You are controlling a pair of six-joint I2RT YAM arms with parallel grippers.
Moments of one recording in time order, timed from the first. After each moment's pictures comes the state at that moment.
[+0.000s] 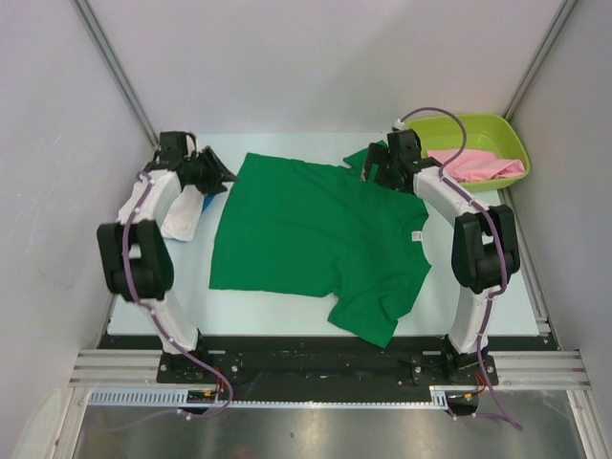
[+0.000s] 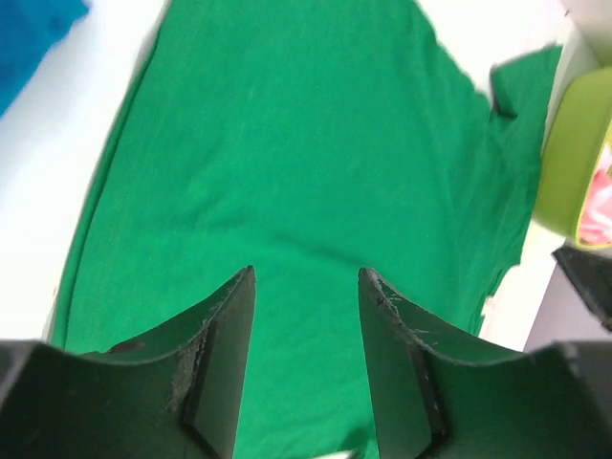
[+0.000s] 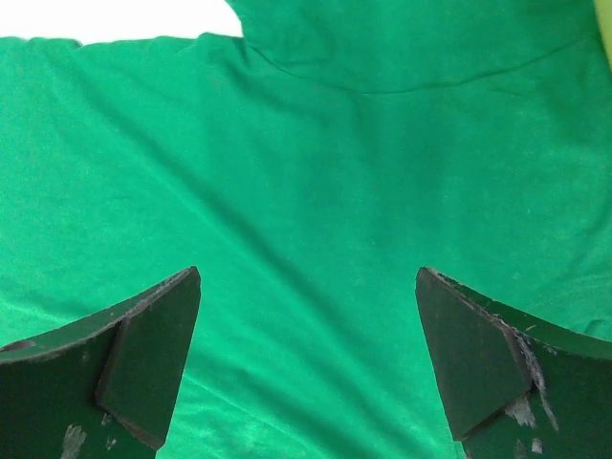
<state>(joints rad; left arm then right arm) 0.07 1.74 1.39 -0.50 0.40 -0.57 0.28 1.90 1.50 -0.36 0.04 0.48</state>
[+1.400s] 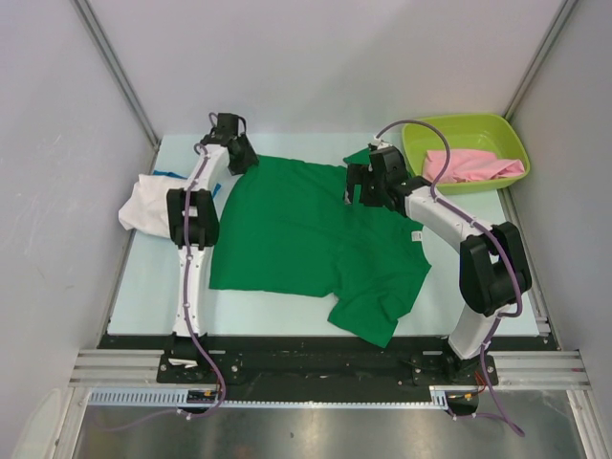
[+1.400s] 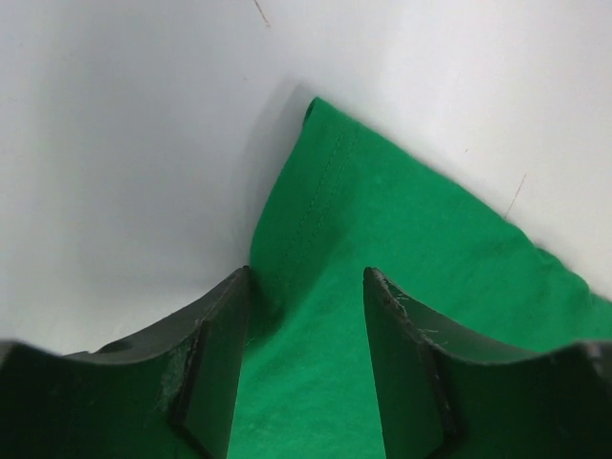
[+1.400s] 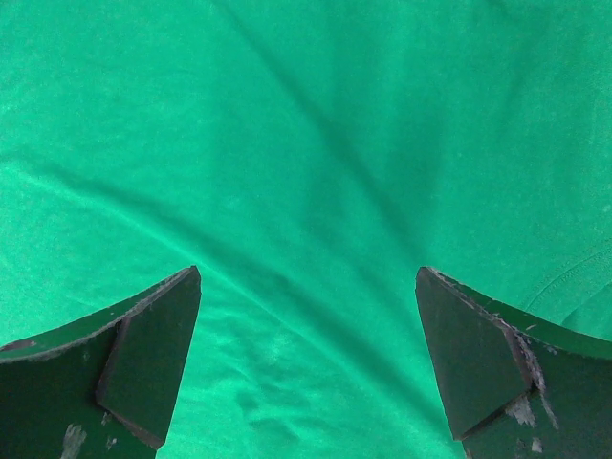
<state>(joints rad) -0.08 2.63 2.41 -0.68 0.02 -0.54 0.44 1.75 1.34 -0.31 0.04 0.41</state>
